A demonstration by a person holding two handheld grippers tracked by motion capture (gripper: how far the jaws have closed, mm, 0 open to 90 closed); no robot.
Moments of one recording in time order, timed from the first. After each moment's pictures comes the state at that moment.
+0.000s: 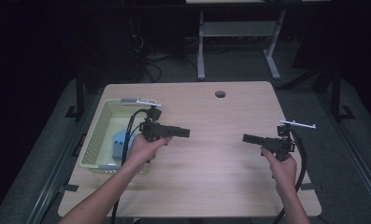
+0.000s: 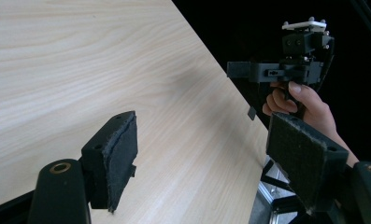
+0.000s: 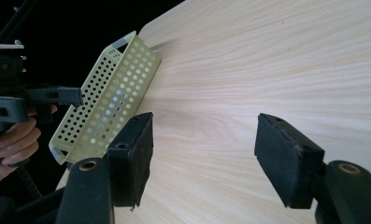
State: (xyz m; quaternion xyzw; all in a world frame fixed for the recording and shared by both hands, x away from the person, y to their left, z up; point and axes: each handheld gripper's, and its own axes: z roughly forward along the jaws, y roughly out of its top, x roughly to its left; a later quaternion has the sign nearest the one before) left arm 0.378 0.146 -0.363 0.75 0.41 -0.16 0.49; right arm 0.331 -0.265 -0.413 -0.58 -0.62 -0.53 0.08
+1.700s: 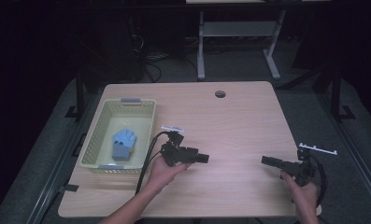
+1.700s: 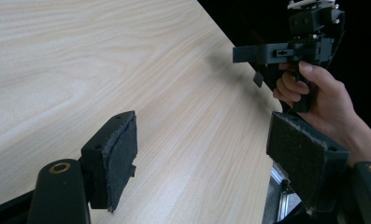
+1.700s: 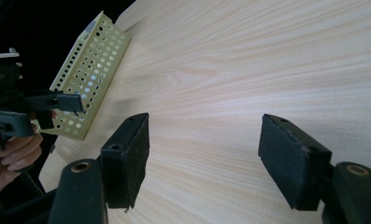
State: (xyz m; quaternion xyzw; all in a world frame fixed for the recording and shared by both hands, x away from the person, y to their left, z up) left arm 0.336 0.095 -0.421 0.78 0.38 -0.16 0.48; right arm 0.278 -0.320 -0.461 -0.61 -0.60 -0.52 0.07
